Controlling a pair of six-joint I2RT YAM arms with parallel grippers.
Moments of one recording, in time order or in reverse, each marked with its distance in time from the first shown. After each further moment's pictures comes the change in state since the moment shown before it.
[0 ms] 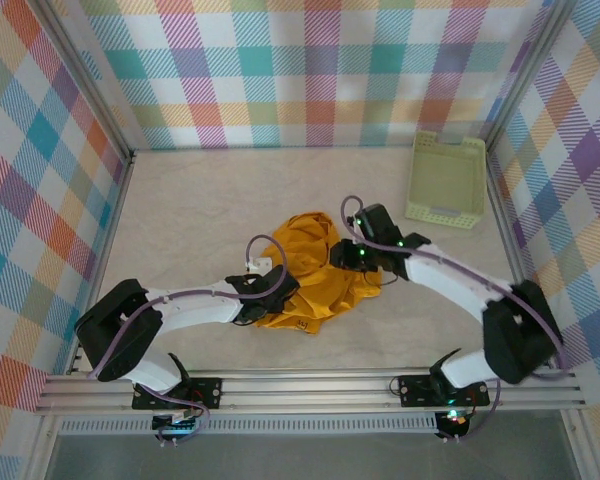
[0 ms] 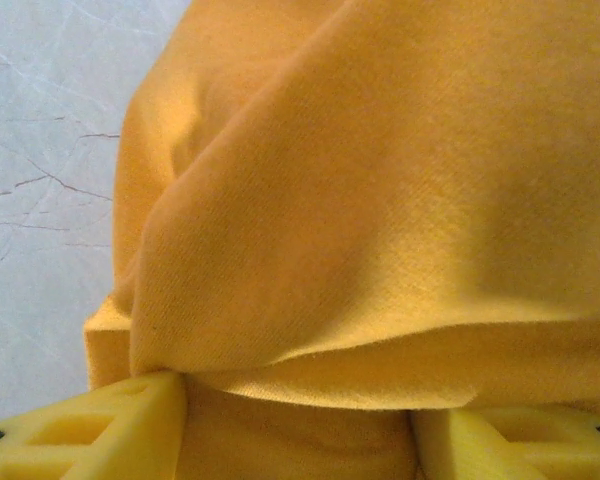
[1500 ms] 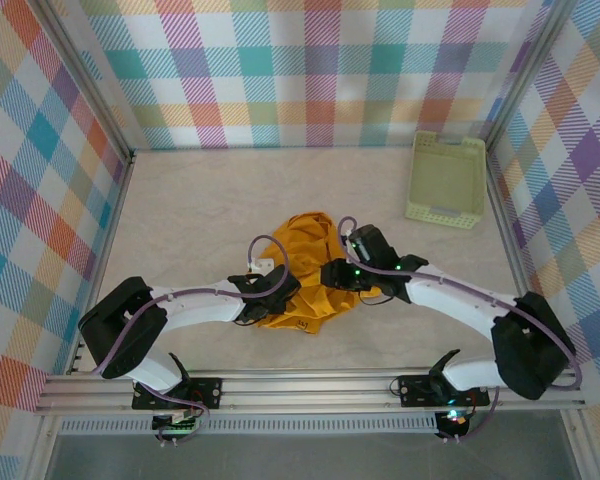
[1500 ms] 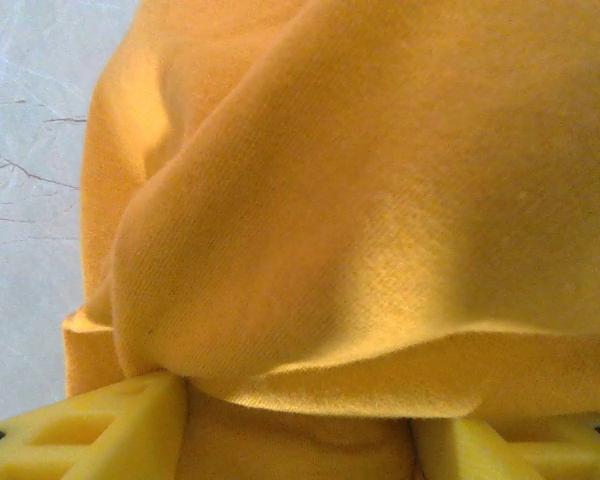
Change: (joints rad) left arm 0.000 0.024 0.005 0.010 0.029 0.003; right arm 0.102 -0.067 -0.145 0.132 -0.023 0.093
